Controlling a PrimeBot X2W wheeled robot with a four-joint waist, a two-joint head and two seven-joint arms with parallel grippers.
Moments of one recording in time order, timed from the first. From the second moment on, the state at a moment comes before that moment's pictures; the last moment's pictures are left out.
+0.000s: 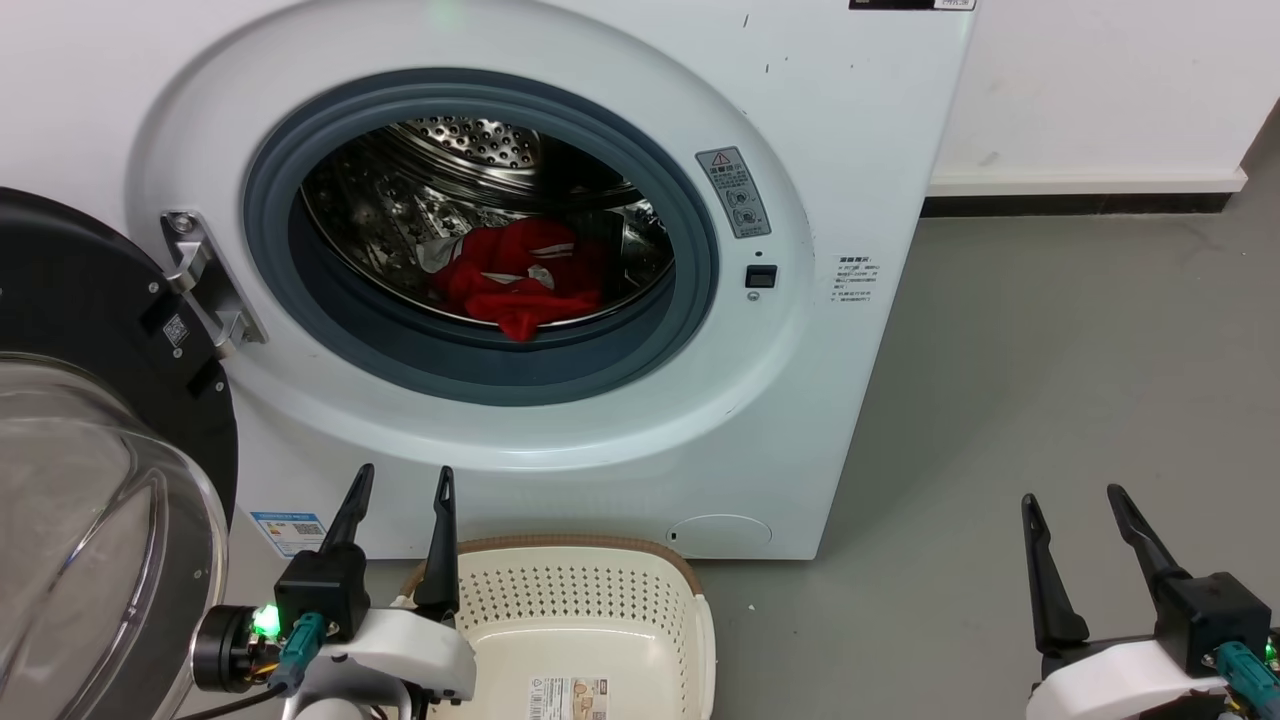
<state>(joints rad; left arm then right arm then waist) -0.09 0.08 -0.05 0.24 -0.07 -0.02 -0.26 0.08 -0.05 -0.07 -0.02 -0.04 0.13 -0.12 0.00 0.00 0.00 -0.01</state>
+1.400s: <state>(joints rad) -1.10 0.43 0.03 0.65 -0.07 -0.08 0.12 -0.26 -0.05 0.01 0.16 0.15 0.13 -0.26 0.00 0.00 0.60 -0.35</state>
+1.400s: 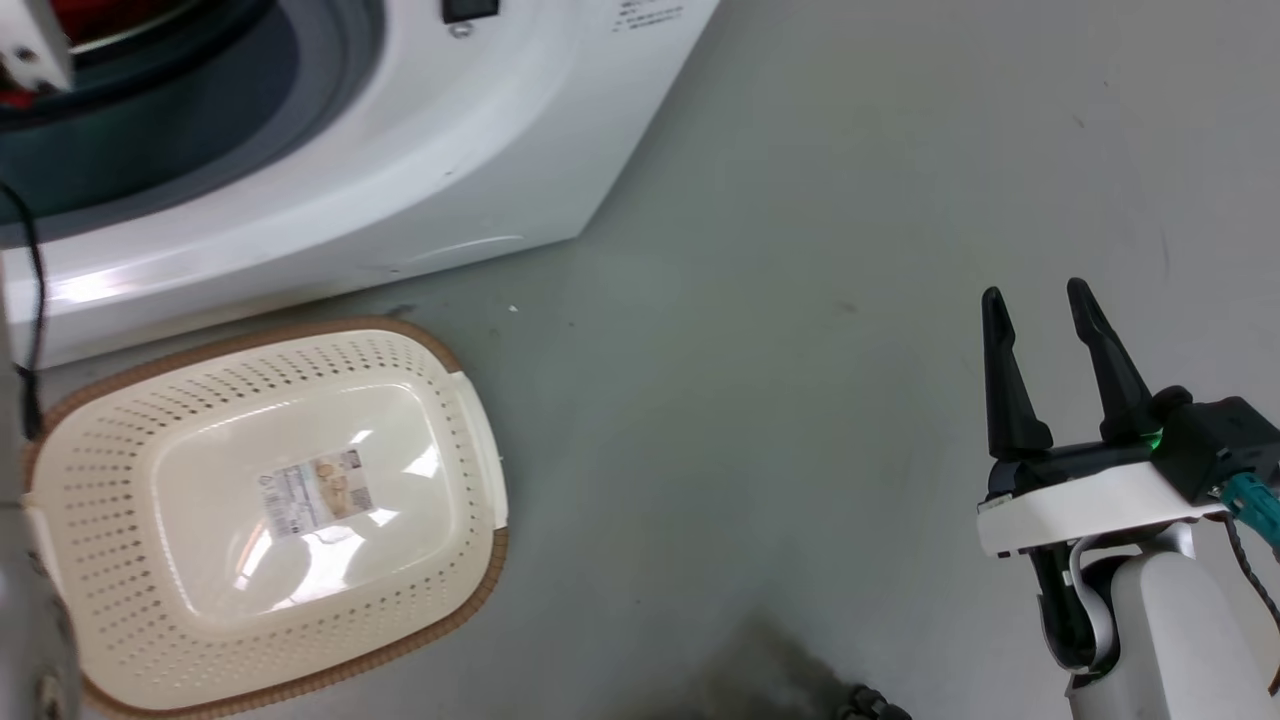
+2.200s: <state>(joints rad) -1.25 0.58 -0.03 0.70 -0.10 -0.11 0.79 -0.30 -0.05 0.05 0.15 0.21 0.13 -0.26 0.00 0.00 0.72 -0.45</state>
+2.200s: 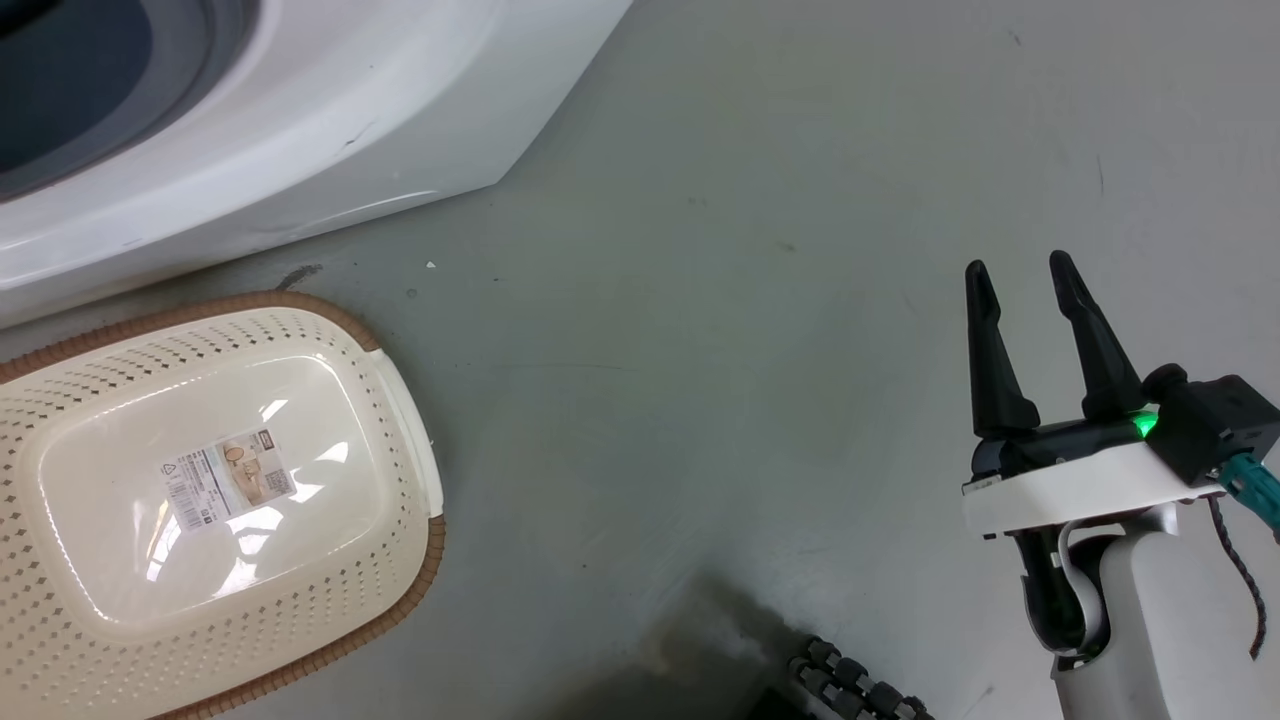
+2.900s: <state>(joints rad) -1.17 0.62 -0.04 0.45 -0.07 -0.01 0.74 -0.32 -0.05 0.05 0.16 0.23 0.13 -0.26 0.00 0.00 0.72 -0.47</state>
